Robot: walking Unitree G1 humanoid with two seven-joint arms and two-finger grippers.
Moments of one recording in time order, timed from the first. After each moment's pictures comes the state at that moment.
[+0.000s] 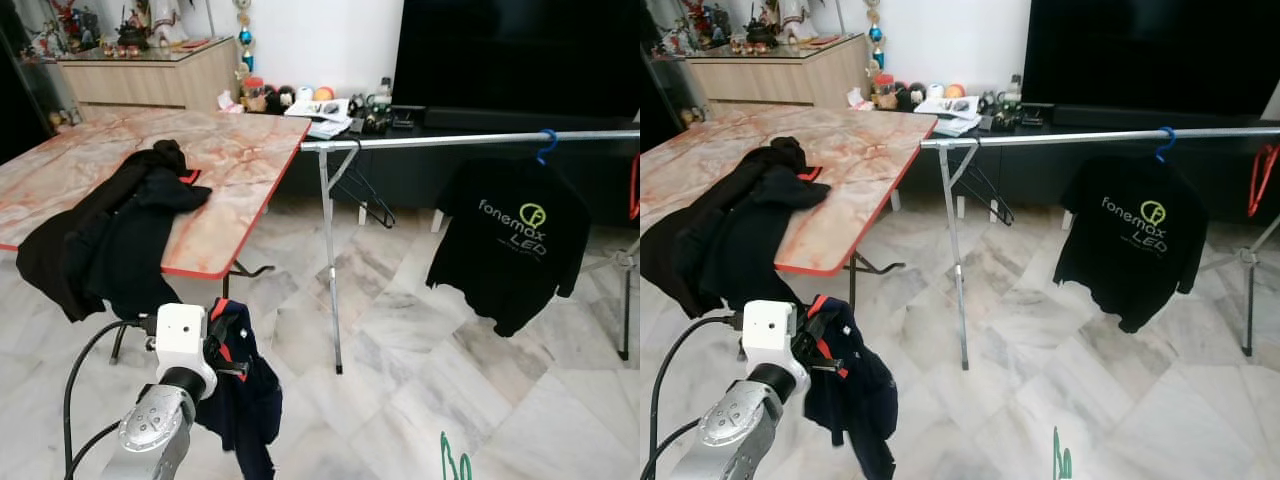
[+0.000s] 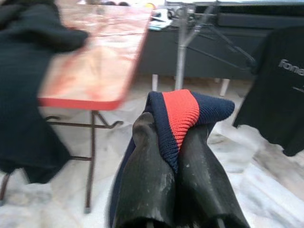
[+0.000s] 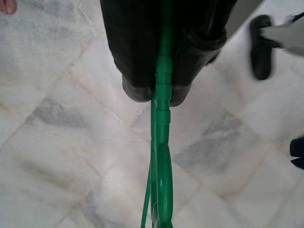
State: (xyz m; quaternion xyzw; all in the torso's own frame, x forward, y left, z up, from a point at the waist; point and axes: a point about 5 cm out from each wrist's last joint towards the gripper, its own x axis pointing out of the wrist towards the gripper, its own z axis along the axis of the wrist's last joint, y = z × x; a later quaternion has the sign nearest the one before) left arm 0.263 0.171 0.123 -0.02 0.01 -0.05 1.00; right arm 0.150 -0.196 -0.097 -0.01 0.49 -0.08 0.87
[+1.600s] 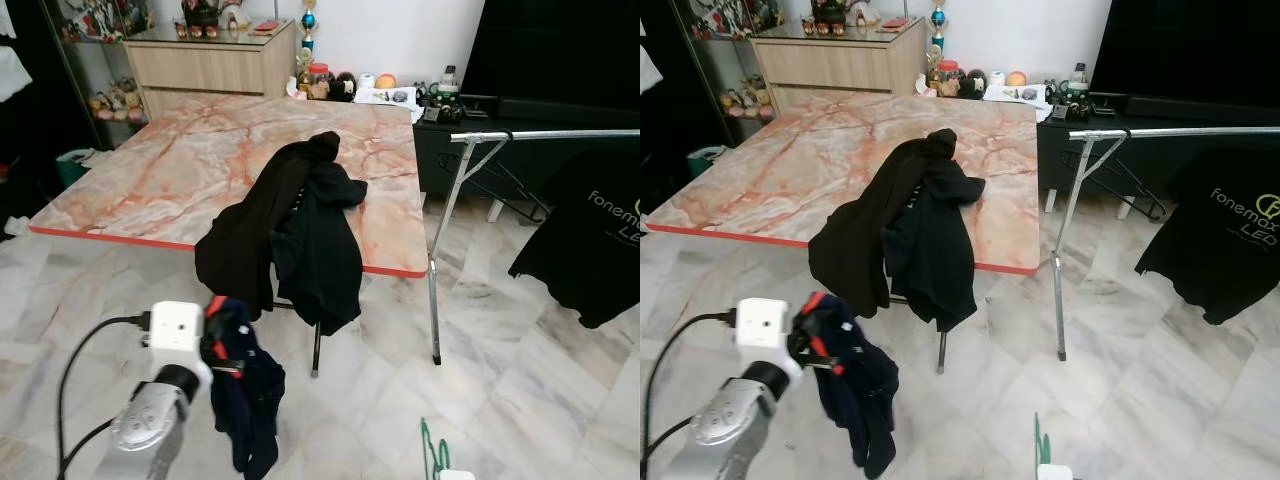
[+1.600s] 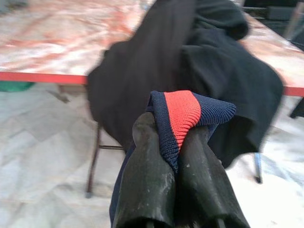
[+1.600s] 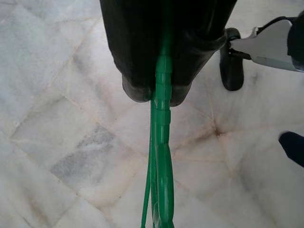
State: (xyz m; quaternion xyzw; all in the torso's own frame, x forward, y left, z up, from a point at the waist) left arm 0.259 0.186 0.124 0.00 0.00 -0.03 1.00; right arm 0.166 -0.175 -0.093 -0.02 0.48 -0.05 0.88
